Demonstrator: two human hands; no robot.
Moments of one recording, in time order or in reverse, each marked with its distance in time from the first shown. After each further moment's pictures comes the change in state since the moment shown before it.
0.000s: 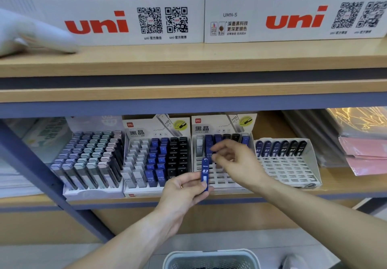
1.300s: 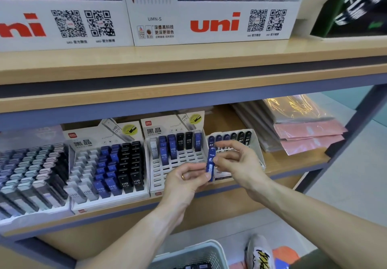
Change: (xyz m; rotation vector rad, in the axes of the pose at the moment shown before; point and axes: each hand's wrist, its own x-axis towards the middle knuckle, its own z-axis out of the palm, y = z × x) left_hand 0.011 -0.034 0.093 0.210 -0.161 0.143; right_hand -0.067 0.030 -0.079 0.459 0.236 0.221
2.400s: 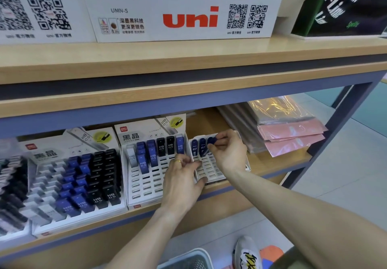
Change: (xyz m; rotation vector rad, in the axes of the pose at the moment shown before) left_hand 0.067 -0.039 0.024 1.207 0.060 0.576; right_hand 0.068 0.026 -0.014 -0.438 0.493 -0.087
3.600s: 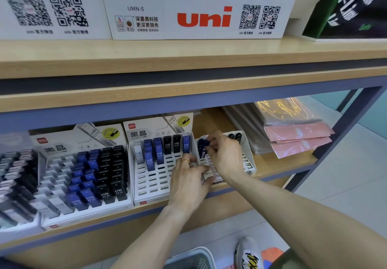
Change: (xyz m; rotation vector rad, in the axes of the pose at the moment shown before) left_hand -0.002 0.000 0.004 0.006 0.007 -0.004; right_hand -0.005 -0.005 0.018 -0.338 -0.105 -0.354
